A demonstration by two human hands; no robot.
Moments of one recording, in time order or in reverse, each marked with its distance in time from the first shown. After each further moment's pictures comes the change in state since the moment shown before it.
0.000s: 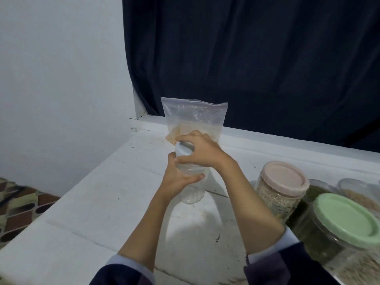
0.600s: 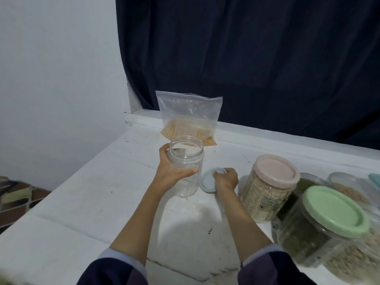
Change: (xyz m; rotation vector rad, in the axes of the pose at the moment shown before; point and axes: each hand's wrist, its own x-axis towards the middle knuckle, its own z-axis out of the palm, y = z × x) left_hand -0.002 -0.003 0.000 -0.012 0.029 -0.001; right_hand -0.032 0.105 0.084 0.639 0.566 0.984
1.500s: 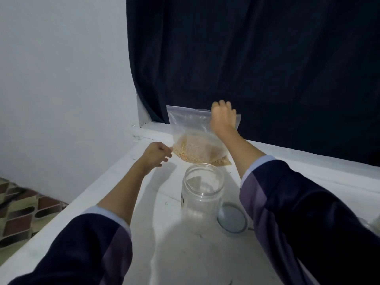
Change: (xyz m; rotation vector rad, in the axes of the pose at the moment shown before) left_hand 0.121 0.034 -0.077 0.291 -0.029 -0.249; right_hand 0.067 -0.214 0.064 -0.916 0.160 -0.996
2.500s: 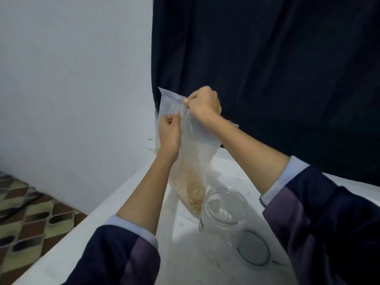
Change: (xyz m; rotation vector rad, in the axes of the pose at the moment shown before) left_hand 0.025 0.079 -0.017 -0.510 0.507 0.231; right_hand 0.031 -0.109 -0.066 0.719 -0.028 0.055
